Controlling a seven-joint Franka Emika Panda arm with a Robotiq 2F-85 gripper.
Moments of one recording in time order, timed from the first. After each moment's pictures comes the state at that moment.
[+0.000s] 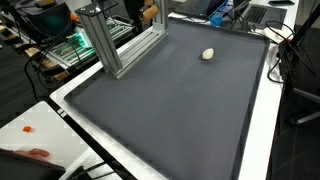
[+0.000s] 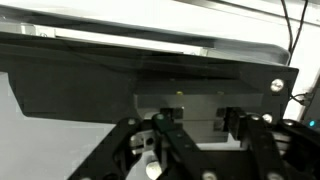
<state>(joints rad) 0.18 -0.65 0.19 -2.55 0.17 1.88 0.08</state>
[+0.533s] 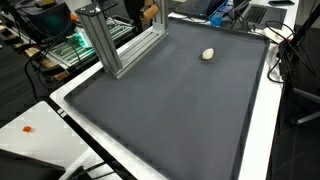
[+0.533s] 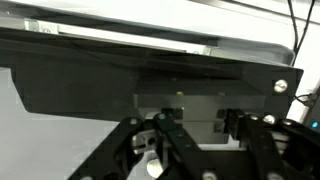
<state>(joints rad) 0.19 -0.66 0.20 -2.56 0.15 1.90 0.08</state>
